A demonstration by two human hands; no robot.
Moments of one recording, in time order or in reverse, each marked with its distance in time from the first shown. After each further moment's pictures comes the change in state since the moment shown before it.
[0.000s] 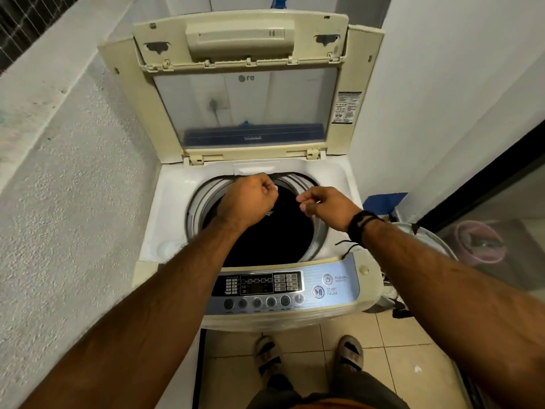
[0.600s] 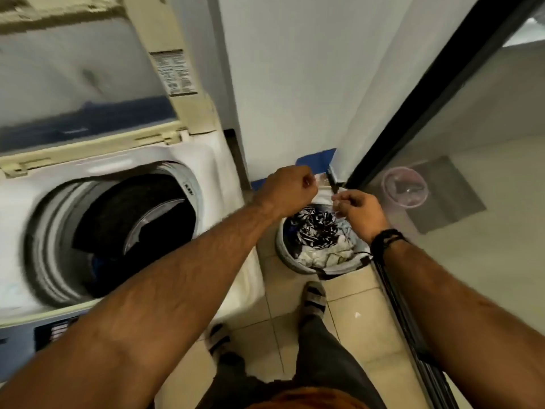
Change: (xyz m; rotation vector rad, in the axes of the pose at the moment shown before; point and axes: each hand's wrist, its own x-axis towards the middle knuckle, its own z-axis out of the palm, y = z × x) left_hand 0.055 0.257 0.249 -0.053 -0.431 0.239; right_hand -0.095 0.240 -0.215 0.200 0.489 0.272
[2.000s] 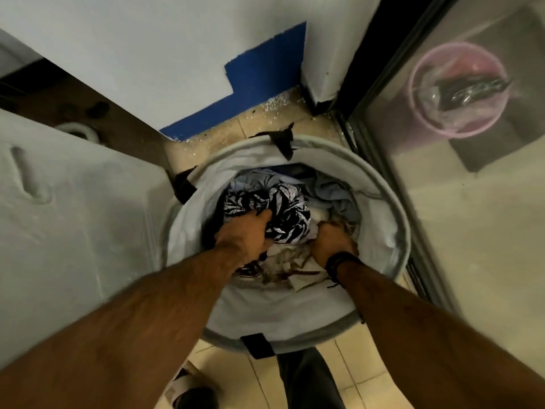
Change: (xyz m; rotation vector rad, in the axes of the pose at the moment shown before) left_hand 0.226 -0.236 0.430 0.464 -0.609 -0.199; right_hand 0.268 0.441 0.090 -0.629 -0.274 0.496
